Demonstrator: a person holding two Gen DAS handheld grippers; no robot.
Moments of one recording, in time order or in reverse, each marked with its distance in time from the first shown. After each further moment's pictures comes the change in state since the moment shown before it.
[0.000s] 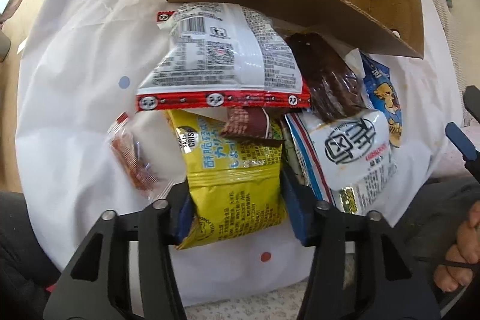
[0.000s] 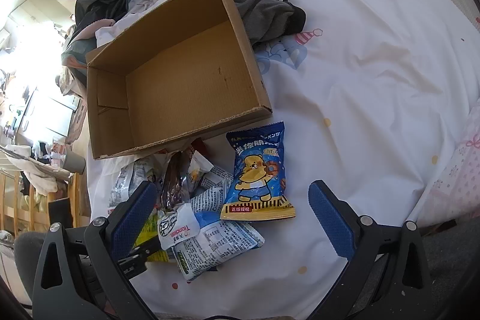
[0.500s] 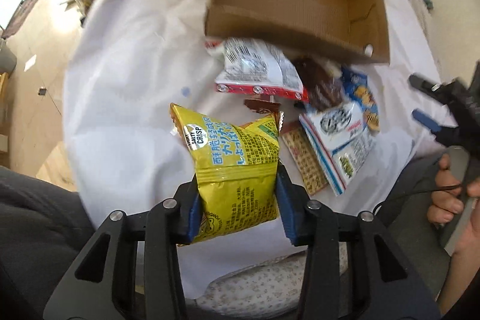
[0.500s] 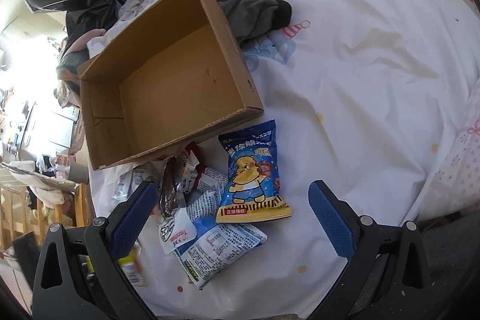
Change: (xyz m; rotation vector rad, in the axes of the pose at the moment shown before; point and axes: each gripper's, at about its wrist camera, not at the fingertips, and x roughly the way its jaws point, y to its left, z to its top) left arm -0.085 0.046 -0.021 0.056 -0.133 -0.001; right arm 0.008 -0.017 0.006 0.092 0.030 -0.011
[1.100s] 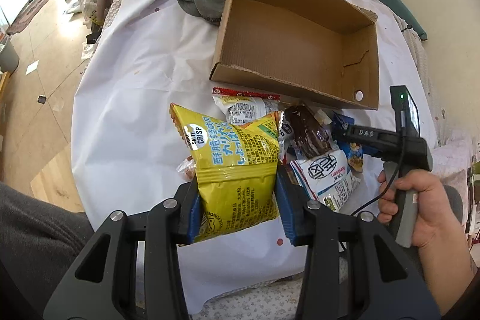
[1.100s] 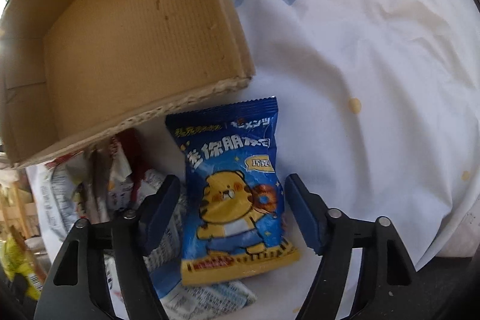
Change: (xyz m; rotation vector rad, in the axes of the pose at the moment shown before) left arm -0.017 0.009 0.027 -0.046 -0.112 -0.040; right arm 0.112 0.014 0.018 -0.070 0.242 -0.259
